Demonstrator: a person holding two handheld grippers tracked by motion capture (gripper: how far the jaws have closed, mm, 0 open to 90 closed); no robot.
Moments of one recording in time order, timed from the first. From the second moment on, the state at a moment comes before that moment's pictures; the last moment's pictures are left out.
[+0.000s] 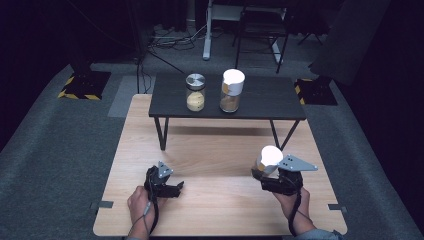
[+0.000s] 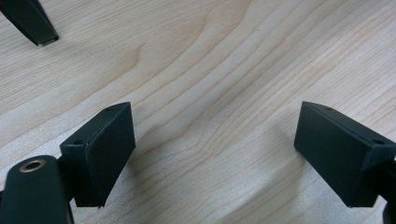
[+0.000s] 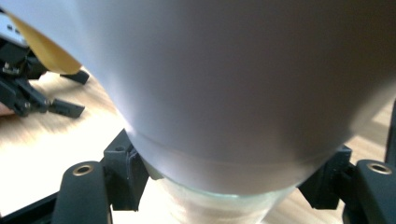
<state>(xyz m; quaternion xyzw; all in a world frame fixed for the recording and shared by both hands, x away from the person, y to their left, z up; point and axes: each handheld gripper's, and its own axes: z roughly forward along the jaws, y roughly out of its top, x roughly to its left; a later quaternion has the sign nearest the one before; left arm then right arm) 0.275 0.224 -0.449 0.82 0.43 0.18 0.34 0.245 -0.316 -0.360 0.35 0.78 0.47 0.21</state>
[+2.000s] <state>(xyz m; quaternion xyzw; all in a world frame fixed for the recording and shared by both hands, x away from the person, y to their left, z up) 0.276 0.226 -0.450 0.81 0.43 0.18 0.34 0.364 -0.291 -0.225 0.41 0.75 0.44 0.26</state>
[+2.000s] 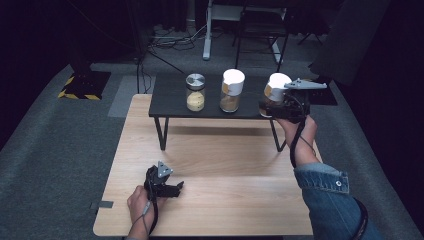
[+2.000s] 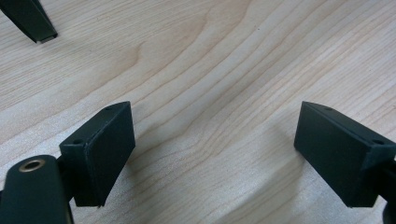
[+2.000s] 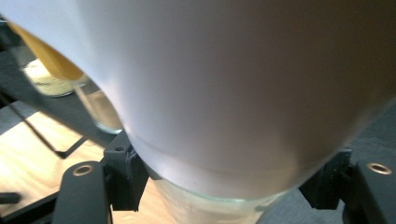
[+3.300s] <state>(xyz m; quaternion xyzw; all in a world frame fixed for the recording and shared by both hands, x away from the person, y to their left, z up) 0.276 0.226 -0.450 0.81 0.43 0.18 0.34 0.377 -0.290 -0.234 0.41 0.76 0.45 0.25</state>
